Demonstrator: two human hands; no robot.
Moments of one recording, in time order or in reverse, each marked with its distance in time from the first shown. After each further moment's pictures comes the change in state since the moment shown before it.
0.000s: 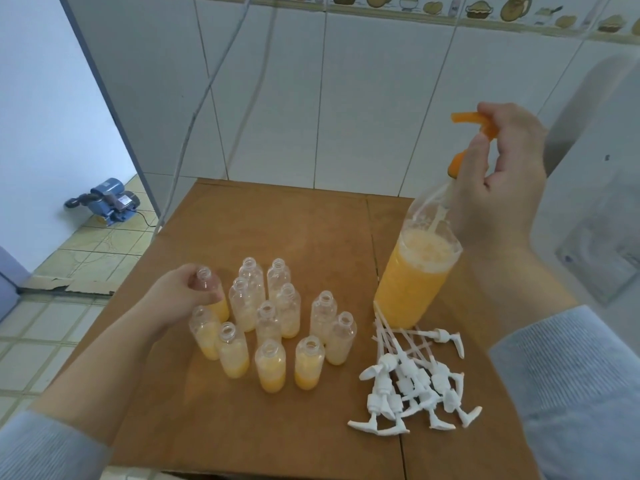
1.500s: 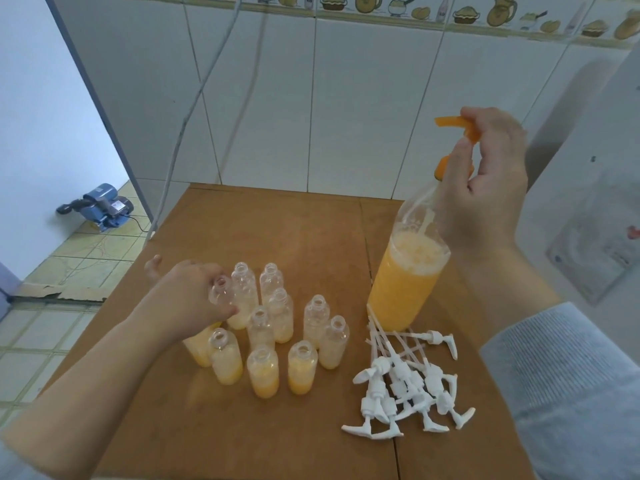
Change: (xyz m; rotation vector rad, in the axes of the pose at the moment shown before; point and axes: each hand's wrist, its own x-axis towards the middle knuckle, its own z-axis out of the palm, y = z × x) left_hand -0.029 0.050 0.008 0.858 0.133 0.293; right_hand 0.002 -0.002 0.000 -0.008 -0.006 -0.010
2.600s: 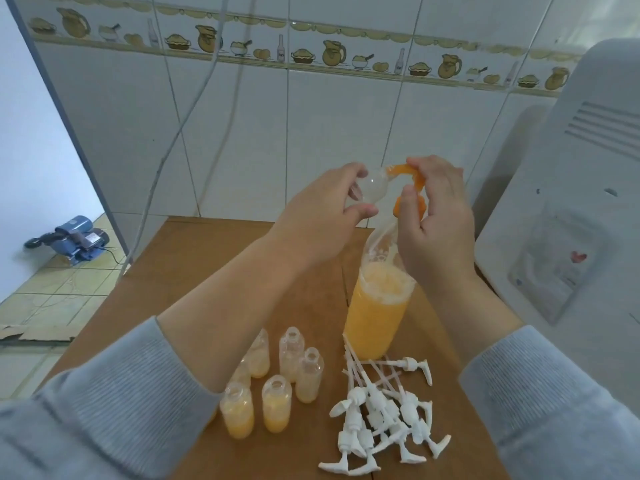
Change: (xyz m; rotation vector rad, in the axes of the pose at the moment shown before) left_hand 0.050 0.177 -0.099 -0.676 0.245 0.538; right_hand 0.003 -0.001 -0.011 -0.087 -0.171 0.005
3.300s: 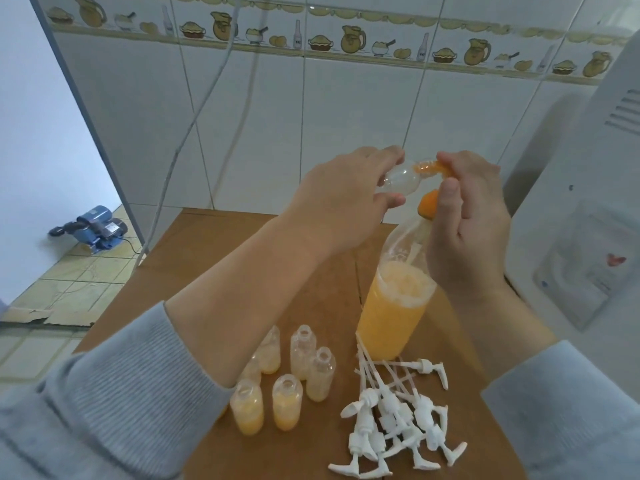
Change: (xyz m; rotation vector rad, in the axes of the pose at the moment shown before) left_hand 0.008 0.016 -0.011 0.289 0.009 0.113; right_hand -0.002 0.006 0.000 0.077 0.100 -0.064
